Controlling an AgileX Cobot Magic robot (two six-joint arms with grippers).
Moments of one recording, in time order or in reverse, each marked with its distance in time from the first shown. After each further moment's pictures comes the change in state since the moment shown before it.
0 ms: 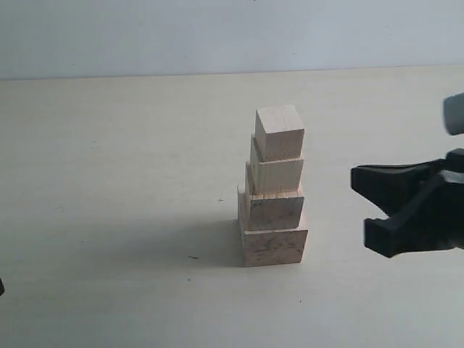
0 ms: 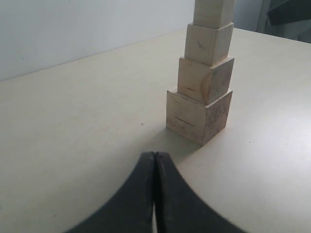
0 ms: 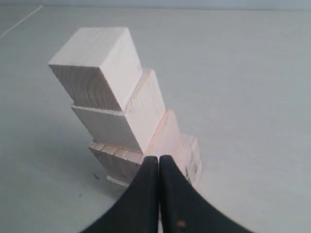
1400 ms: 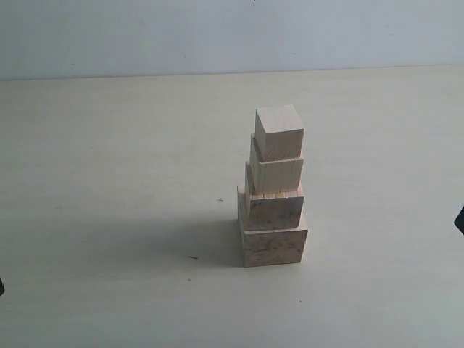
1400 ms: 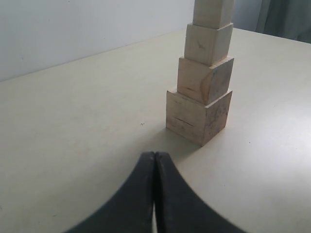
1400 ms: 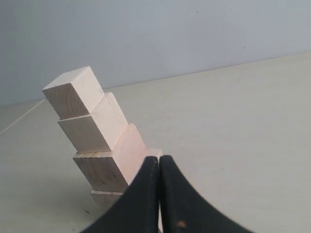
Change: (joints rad) left arm 0.000 0.000 0.000 0.000 0.000 0.000; right arm -0.133 -0.728 0.294 0.054 0.142 0.041
